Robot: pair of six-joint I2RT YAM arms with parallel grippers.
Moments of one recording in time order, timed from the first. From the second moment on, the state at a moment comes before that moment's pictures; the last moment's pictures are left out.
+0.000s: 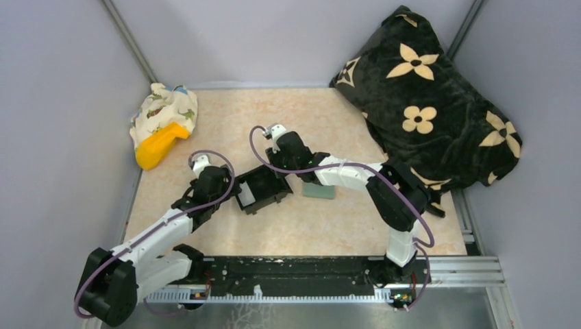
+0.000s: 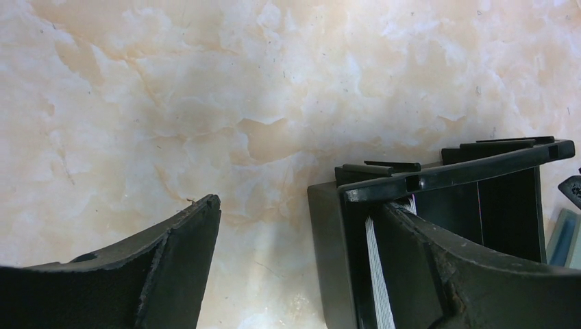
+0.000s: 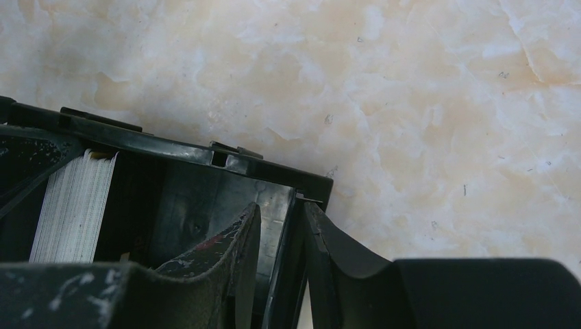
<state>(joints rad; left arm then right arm) -0.46 0.98 0.41 -0.14 -0.42 -0.73 0.85 1.83 1.19 0.01 0.03 0.16</state>
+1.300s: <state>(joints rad) -0.44 0.93 0.55 -0.03 -0.40 -0.68 0.88 1.73 1.17 -0.02 -0.02 -0.13</state>
